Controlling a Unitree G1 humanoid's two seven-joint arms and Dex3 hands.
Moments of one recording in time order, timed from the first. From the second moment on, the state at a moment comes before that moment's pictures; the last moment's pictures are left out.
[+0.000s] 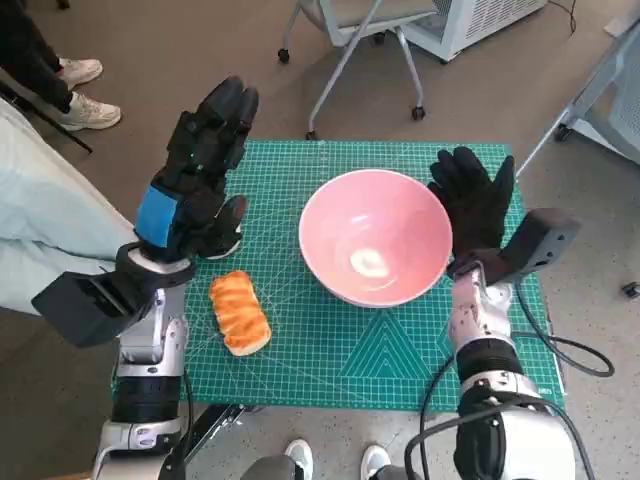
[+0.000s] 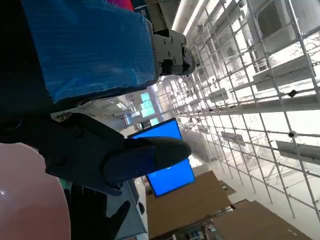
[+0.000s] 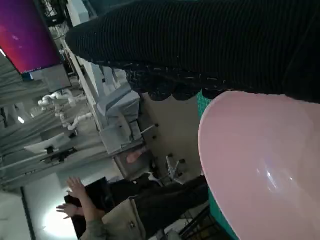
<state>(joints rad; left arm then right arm) -0.52 0.20 0.15 0.25 -0.31 -0.45 -0.48 -0.93 -0.07 -0.42 1.29 0.27 -0.43 0.23</state>
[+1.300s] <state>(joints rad) -0.50 0.20 0.14 0.24 -0.31 -0.44 -0.47 -0.97 -0.10 -0.42 1.22 0.28 -0.52 0.32</state>
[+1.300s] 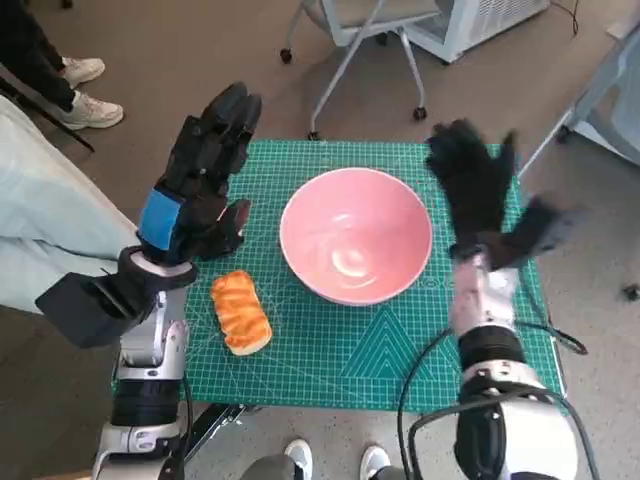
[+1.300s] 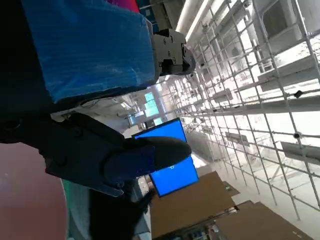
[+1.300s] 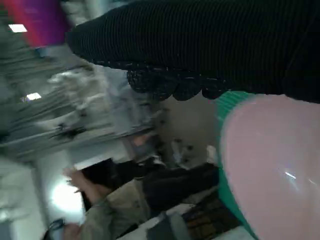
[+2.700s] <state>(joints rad) -0.59 0.14 0.09 0.24 -0.31 -0.42 -0.49 -0.64 -0.17 -0.17 0.44 0.28 -0.65 0.51</state>
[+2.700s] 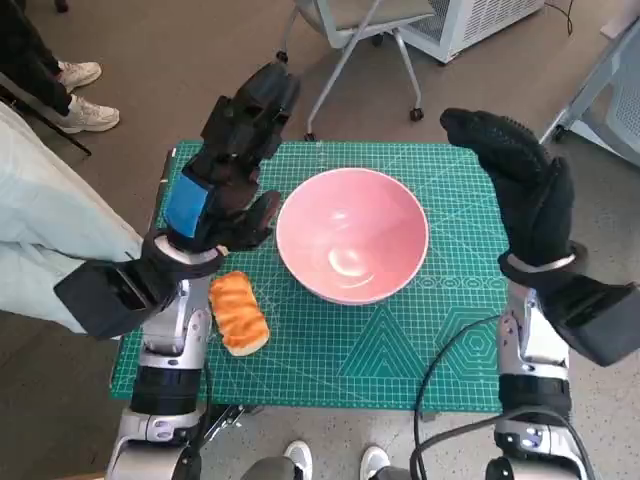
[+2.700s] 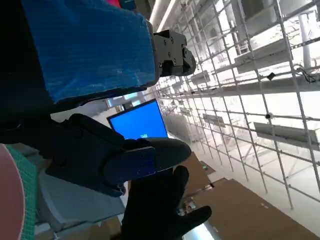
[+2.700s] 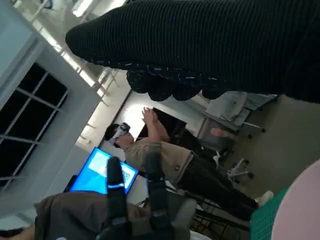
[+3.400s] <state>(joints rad) -0.59 0.19 0.10 0.22 -0.30 -0.42 -0.50 -0.64 -0.15 -0.15 0.43 0.28 -0.64 0.50</state>
